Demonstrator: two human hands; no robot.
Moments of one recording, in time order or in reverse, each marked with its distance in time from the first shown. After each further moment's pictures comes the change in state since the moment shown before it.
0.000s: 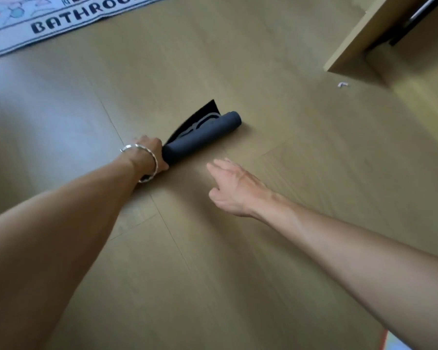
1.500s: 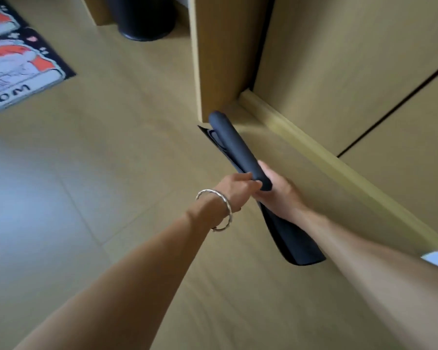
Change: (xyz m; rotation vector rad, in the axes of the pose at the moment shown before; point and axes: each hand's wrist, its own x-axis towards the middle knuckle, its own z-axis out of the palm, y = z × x) left_hand -0.057 0.456 -0.039 -1.013 -0.322 0.274; right_hand -0.076 0.385 -0.108 0.639 0.484 0.223
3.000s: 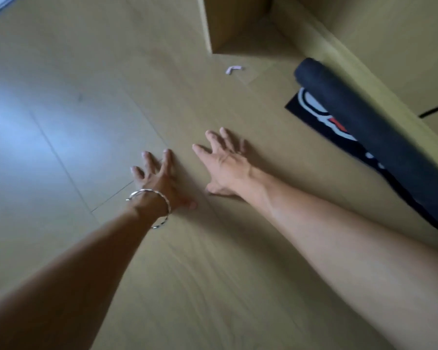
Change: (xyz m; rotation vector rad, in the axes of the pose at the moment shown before) left_hand 0.050 -0.127 -0.075 0.878 0.271 -0.474; right_hand 0.076 -0.028 0.100 -0.774 -0.468 -0.310
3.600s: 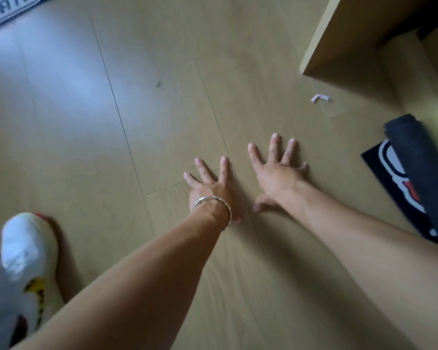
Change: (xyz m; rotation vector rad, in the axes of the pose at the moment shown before) left_hand 0.001 0.009 -0.014 -0.062 -0.148 -0.151; right_hand 0.043 -0.021 -0.031 -0.238 -0.284 0.091
